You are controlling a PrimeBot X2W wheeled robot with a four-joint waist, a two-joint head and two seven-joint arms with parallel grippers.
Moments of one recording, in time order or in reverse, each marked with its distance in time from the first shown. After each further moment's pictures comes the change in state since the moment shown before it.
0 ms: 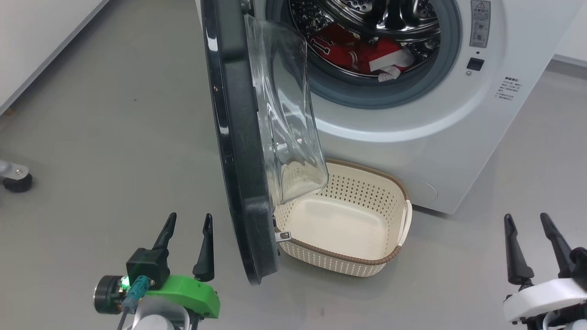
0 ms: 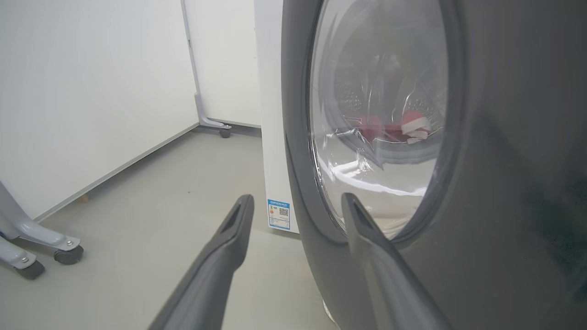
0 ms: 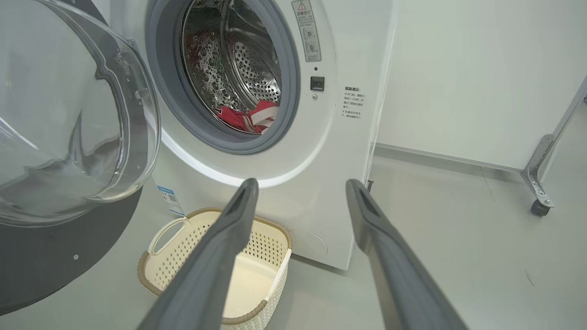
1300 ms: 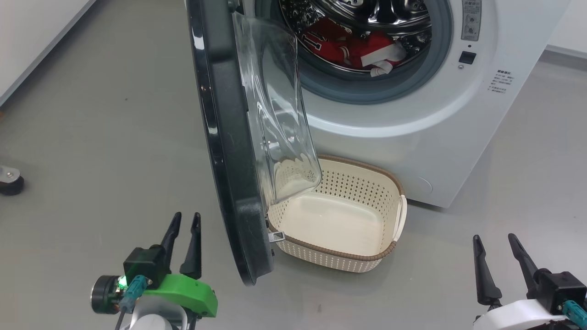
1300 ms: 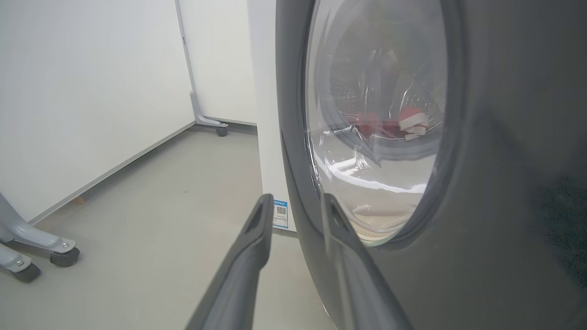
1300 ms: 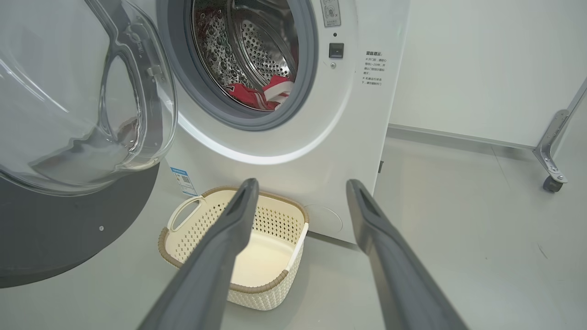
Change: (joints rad) left arm 0.000 -0.001 0.012 0.002 0.008 0.000 0.000; right arm 0.060 0.131 0.018 -0.017 -0.114 -0.010 0.000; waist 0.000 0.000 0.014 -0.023
